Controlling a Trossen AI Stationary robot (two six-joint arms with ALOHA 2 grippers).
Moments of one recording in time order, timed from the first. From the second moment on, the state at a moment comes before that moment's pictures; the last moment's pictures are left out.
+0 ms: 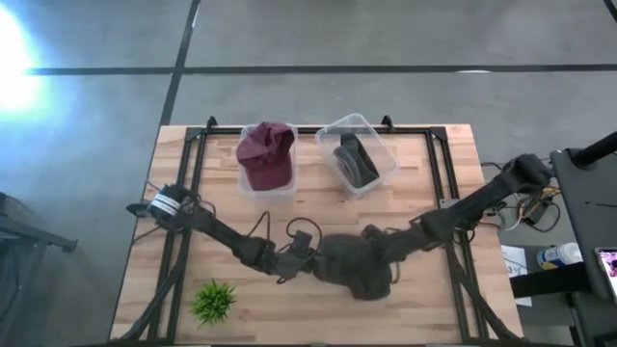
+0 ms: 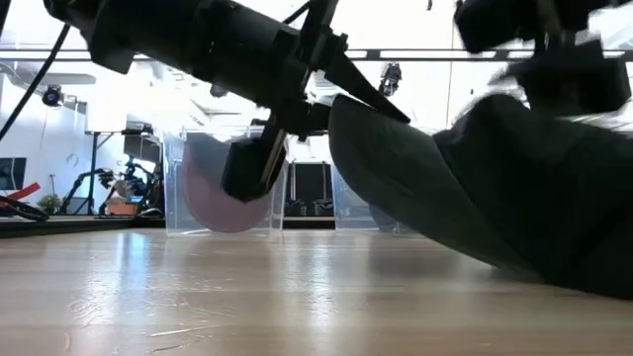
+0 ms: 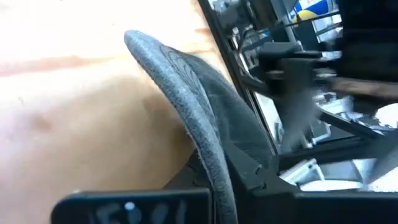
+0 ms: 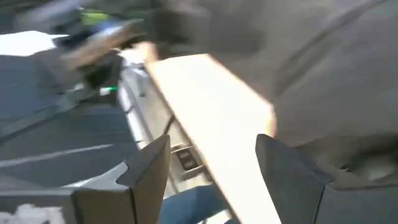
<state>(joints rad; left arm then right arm) -0.41 1.93 1.03 0.57 -0.55 -1.31 0.46 1.37 0.75 0.02 0.05 1.50</state>
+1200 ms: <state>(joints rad) 0.14 1.89 1.77 -0.44 -0.45 -1.29 0.68 0.85 0.75 -0.47 0.76 1.47</state>
